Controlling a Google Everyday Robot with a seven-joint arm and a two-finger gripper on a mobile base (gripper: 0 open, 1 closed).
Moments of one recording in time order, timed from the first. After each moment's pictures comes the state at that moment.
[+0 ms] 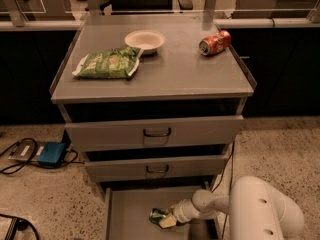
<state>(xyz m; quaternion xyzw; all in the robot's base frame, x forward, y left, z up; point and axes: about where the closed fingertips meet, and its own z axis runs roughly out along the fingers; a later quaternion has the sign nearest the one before) 0.516 -0.048 0.108 -0.44 0.83 0.28 0.20</state>
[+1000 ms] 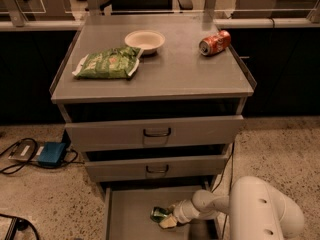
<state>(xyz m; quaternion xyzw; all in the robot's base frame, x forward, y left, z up) 0.516 -0.048 0.108 -0.44 0.83 0.28 0.20</state>
